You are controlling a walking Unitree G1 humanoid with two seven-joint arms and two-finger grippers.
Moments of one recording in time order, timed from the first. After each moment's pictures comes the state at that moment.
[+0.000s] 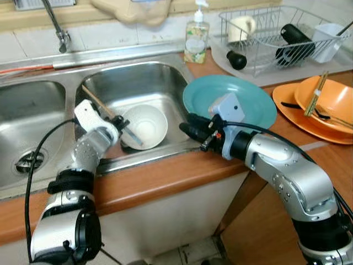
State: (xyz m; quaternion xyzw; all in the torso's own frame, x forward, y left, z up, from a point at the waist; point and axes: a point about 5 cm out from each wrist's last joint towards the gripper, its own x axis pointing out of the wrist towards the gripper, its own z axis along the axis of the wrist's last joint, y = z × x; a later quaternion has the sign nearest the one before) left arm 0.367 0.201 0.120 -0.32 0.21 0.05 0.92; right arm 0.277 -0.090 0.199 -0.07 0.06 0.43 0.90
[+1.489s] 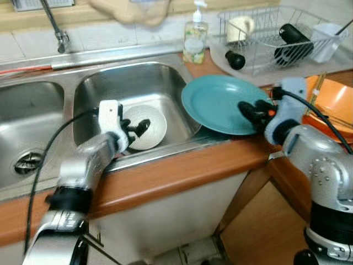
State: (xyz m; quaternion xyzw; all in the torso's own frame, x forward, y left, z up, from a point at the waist) left arm 0.338 0.176 0.131 -0.08 0.14 -0.17 0.97; right arm 0.297 -0.182 0.209 0.07 0.12 0.09 0.99
